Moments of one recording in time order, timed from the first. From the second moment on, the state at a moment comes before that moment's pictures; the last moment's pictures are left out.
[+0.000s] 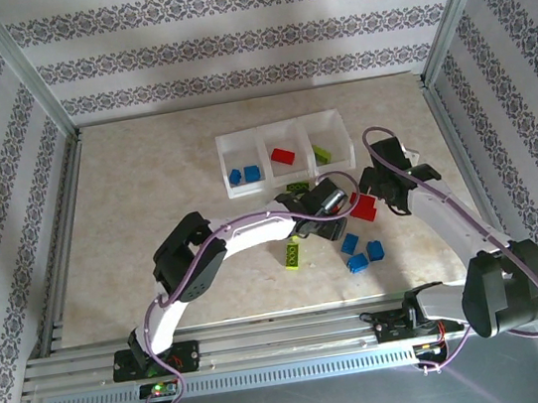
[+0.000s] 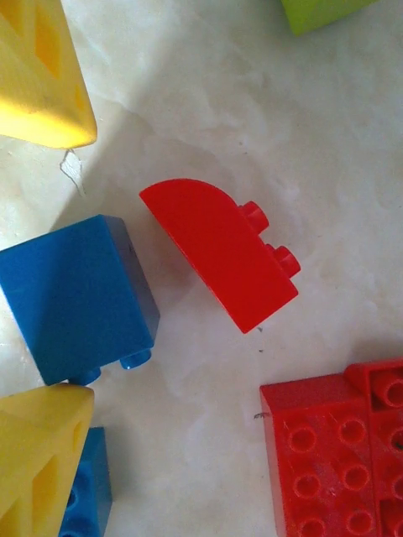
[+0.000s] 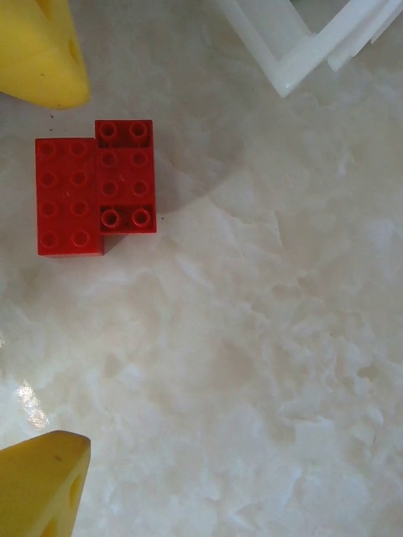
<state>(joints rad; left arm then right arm) -0.98 2.16 1.62 -0.49 -0.12 -0.41 0.16 1.25 0.86 -0.71 0.29 0.65</state>
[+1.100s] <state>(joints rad) -0.98 2.19 1.61 -0.51 -0.15 -0.40 0.15 1.24 0.86 -0.71 0.26 0.66</state>
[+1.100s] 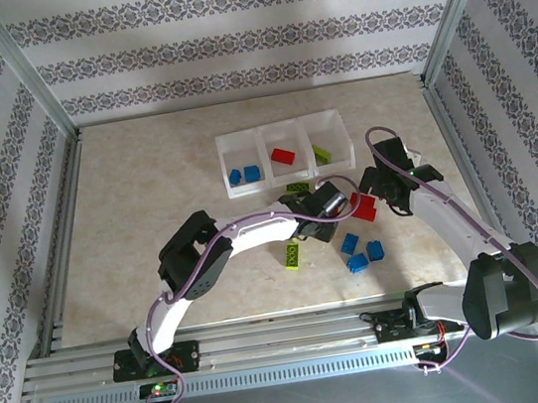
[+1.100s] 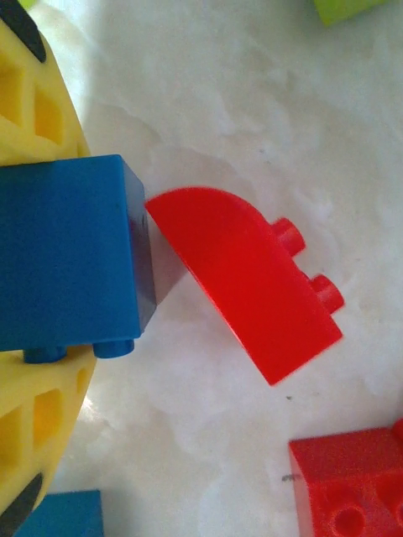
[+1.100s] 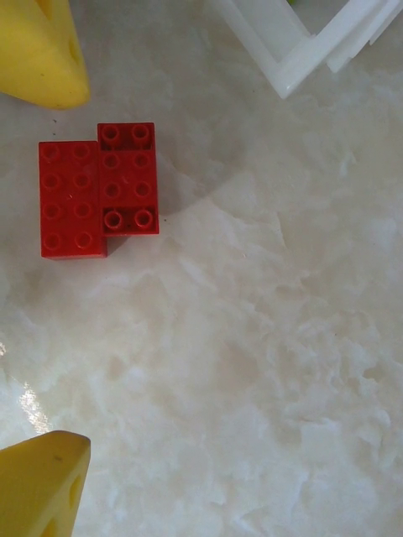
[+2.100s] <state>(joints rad) -0.54 1.98 1.53 -0.44 -0.29 -0.37 0.31 1.24 0.82 -0.64 0.20 0.66</state>
